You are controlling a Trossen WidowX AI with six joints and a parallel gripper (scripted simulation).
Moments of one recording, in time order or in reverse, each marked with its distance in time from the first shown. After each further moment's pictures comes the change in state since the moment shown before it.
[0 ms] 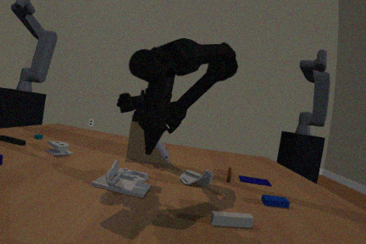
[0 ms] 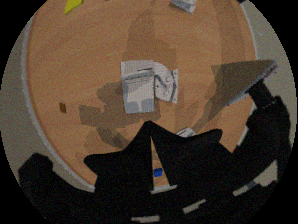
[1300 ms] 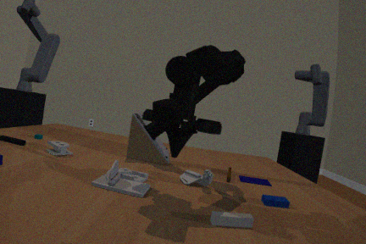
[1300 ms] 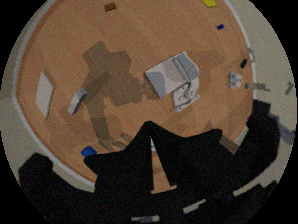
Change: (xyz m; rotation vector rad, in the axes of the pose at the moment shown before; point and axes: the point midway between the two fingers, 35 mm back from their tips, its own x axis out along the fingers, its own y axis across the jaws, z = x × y) arm -0.002 -0.013 -0.060 -1.047 0.012 -0.005
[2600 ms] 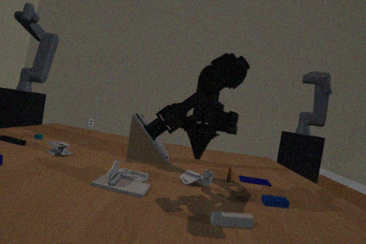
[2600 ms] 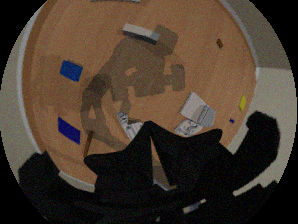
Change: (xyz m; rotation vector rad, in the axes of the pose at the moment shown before) arm -0.001 0.037 -0.049 -1.048 0.015 0.018
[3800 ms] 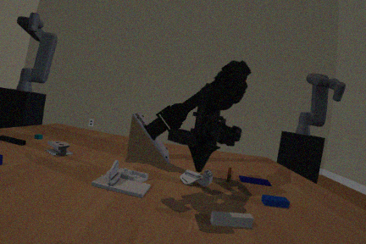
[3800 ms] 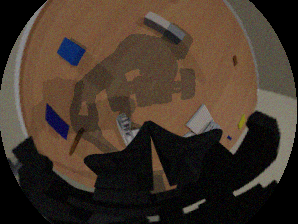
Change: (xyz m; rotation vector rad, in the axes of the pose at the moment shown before) arm 0.032 0.011 0.002 -0.187 -0.001 0.005
